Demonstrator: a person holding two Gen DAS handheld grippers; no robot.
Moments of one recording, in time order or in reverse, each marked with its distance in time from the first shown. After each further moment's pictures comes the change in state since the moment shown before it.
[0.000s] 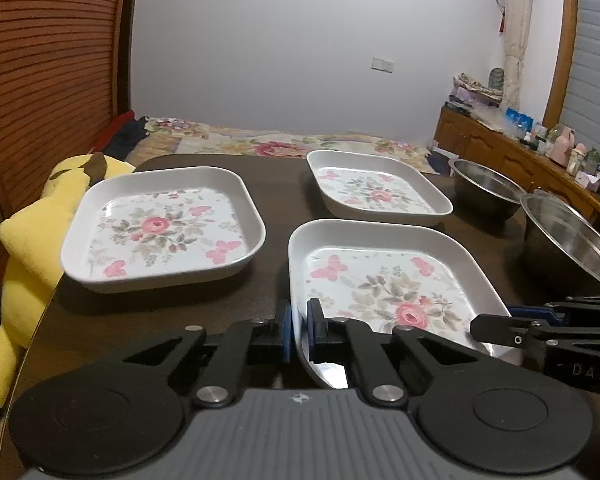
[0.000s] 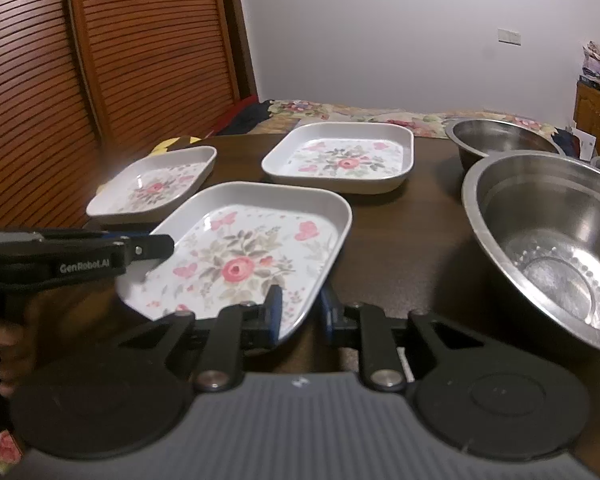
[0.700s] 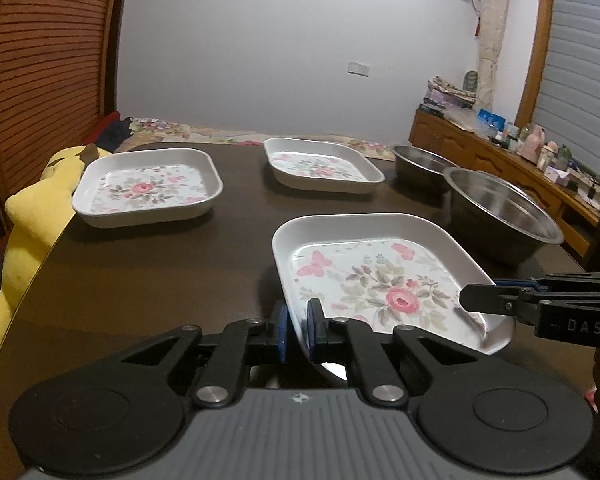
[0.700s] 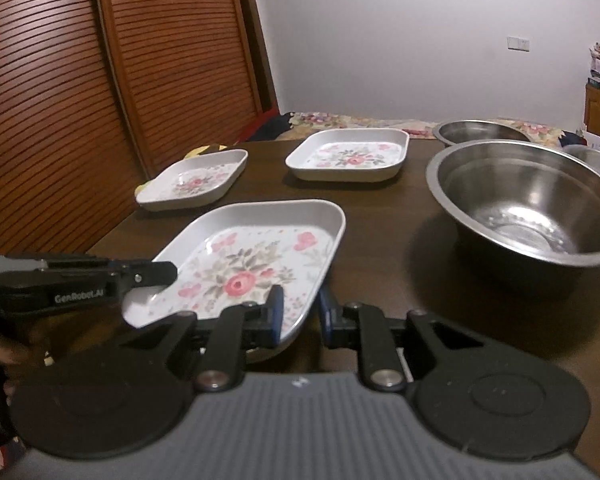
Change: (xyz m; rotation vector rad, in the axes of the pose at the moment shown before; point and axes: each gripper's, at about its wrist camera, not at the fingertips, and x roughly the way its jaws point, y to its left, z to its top) left arm -0.066 -0.034 -0.045 0.010 -0.013 -0.067; right arm -0.064 -0.012 -0.031 0.013 -0.045 0.067
